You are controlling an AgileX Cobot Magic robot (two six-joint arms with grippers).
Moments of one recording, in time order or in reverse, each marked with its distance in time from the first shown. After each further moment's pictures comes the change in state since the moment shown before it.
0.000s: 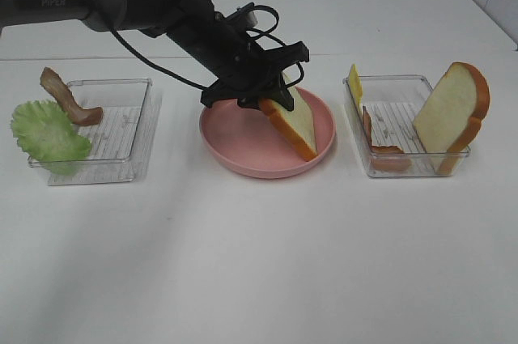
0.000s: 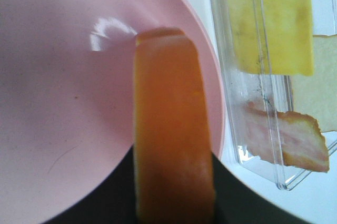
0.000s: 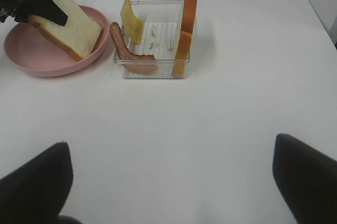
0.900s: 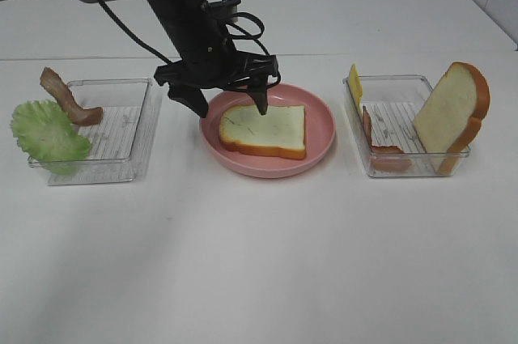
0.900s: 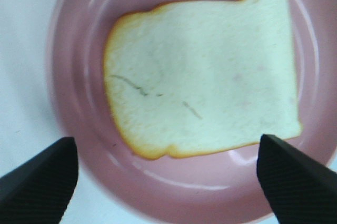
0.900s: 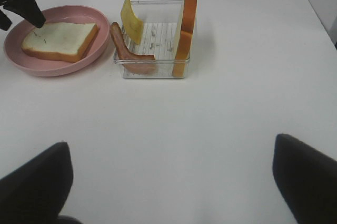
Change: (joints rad) left arm -0.002 -0.052 -0.075 0.499 0.273 -0.227; right arm 0.000 0.000 0.000 0.000 0.000 0.000
